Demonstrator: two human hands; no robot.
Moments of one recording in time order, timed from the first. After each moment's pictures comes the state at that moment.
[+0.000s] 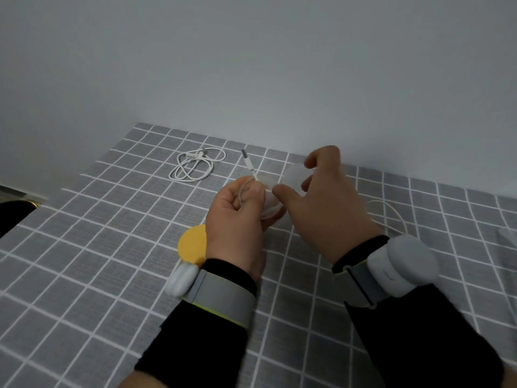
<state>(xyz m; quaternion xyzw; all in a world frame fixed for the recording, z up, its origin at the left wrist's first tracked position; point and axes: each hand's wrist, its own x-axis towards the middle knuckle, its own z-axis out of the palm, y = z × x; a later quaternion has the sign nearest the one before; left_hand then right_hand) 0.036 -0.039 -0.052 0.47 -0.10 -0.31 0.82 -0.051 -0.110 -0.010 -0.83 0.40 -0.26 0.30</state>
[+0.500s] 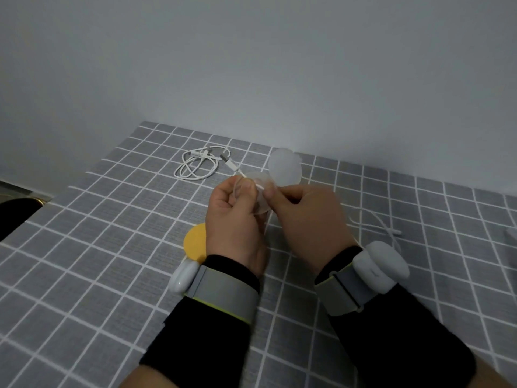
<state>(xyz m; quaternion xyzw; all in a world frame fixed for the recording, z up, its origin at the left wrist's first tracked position) 0.042 -0.039 -0.052 0.41 -0.04 -0.31 0.86 -0.034 -0.095 -0.034 -0.79 0.39 -0.28 0.39</state>
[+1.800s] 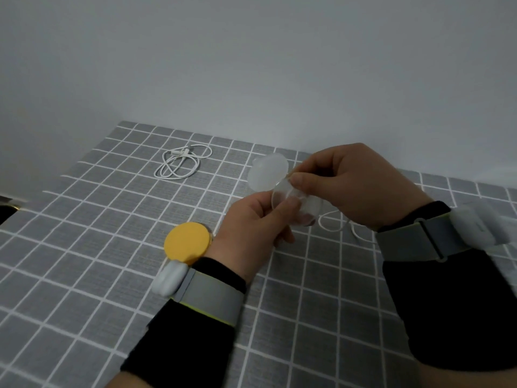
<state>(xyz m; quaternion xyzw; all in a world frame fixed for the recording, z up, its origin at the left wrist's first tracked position) 0.023 -0.028 -0.044 0.57 -0.35 -0.40 0.63 -0.092 -0.154 0.016 -0.86 0.28 -0.19 0.37</state>
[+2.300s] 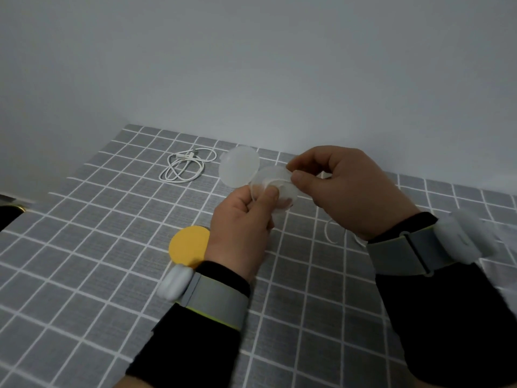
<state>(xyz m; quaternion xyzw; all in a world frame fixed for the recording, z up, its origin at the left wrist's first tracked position) 0.030 -0.034 -0.049 0.59 -0.27 -0.28 0.71 -0.078 -0.147 0.007 -0.84 0.31 -0.26 0.36</state>
